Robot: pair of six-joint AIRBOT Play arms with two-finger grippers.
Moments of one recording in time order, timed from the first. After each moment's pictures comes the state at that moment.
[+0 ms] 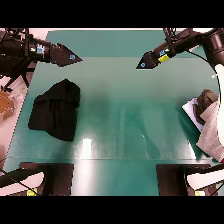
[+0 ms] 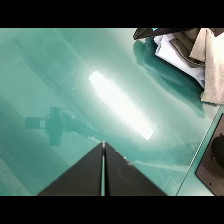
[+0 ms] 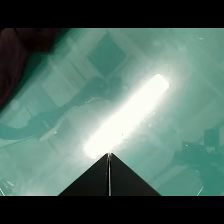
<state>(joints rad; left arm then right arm) -0.07 -1.25 1.59 0.64 -1.32 -1.05 0.22 -1.63 1.98 -0.96 1.52 1.24</state>
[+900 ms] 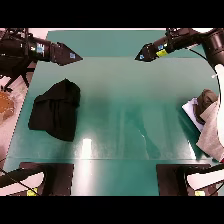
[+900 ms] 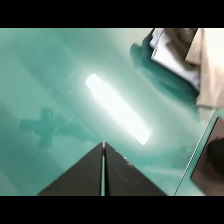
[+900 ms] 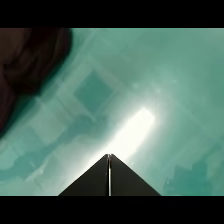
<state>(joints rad) -0.07 -1.25 1.59 0.60 -1.30 -1.05 0.22 -1.63 1.98 -0.96 1.35 1.24</state>
